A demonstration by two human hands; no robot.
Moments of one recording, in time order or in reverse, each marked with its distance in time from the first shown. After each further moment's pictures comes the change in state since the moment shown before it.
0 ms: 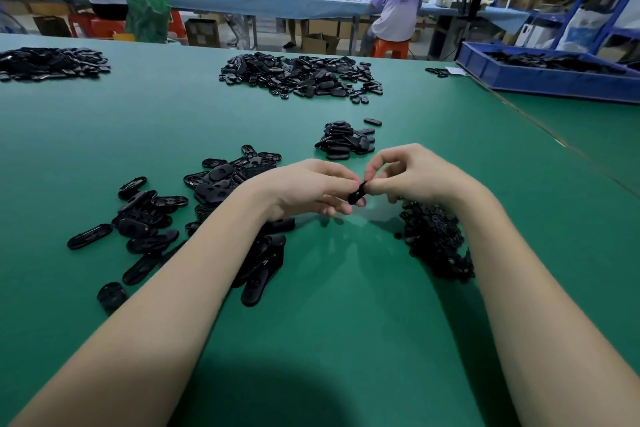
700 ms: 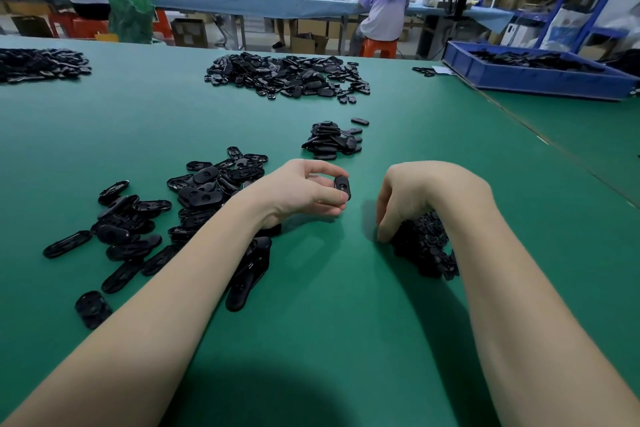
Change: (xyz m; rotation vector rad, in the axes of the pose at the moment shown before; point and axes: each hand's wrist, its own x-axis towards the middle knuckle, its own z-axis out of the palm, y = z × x) left_hand 0.005 -0.007 0.010 -0.193 0.140 0.075; right_hand -0.009 -0.024 -0.007 -0.687 -0.266 0.364
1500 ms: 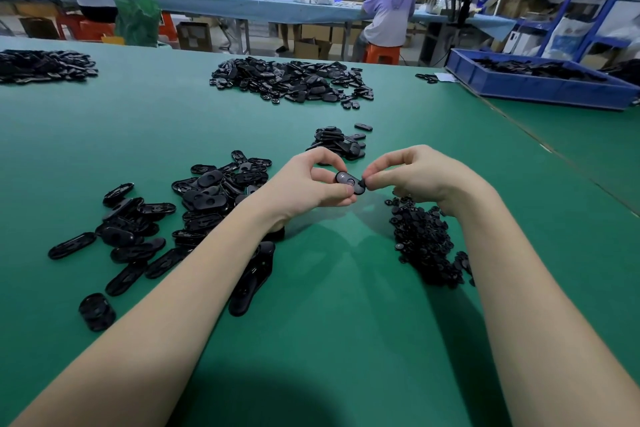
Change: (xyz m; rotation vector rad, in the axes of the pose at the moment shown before) left_hand -0.003 0.004 0.004 0.003 0.073 0.179; right_hand 0.005 0.013 0.003 0.823 0.263 -0.139
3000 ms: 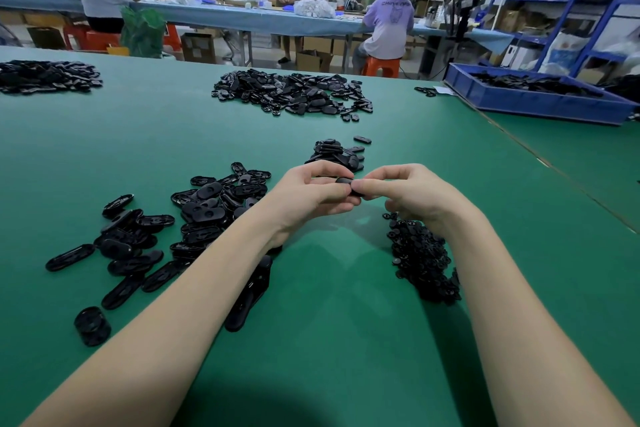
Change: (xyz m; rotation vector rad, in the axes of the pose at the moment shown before) left_hand -0.002 0.005 0.006 -0.183 0.004 0.000; right_hand 0.005 0.010 0.009 0.250 -0.025 -0.060
